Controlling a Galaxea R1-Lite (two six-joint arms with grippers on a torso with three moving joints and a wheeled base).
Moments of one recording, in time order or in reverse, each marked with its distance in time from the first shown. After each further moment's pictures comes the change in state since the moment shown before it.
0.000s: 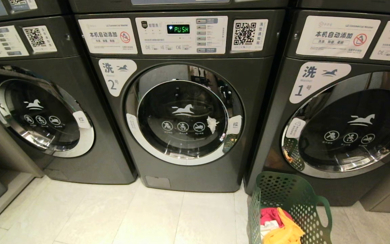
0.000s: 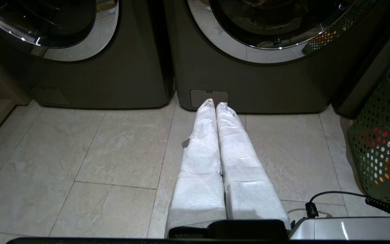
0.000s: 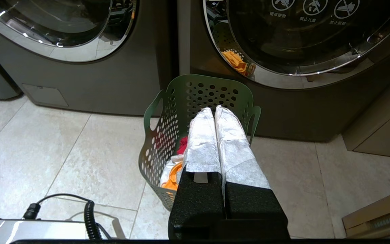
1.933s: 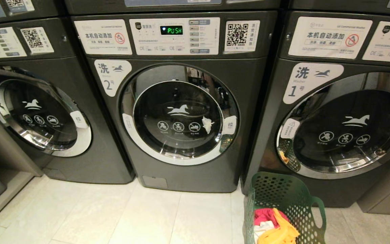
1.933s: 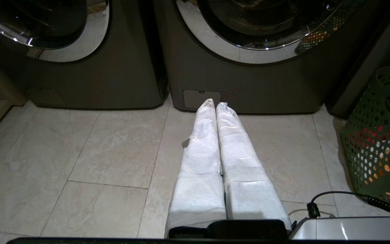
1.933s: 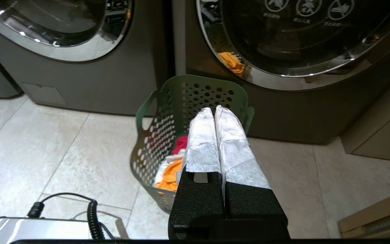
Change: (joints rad) left arm 0.000 0.001 0.002 -0.003 -0.002 0.008; right arm 0.001 0.000 0.000 0.000 0.000 0.000
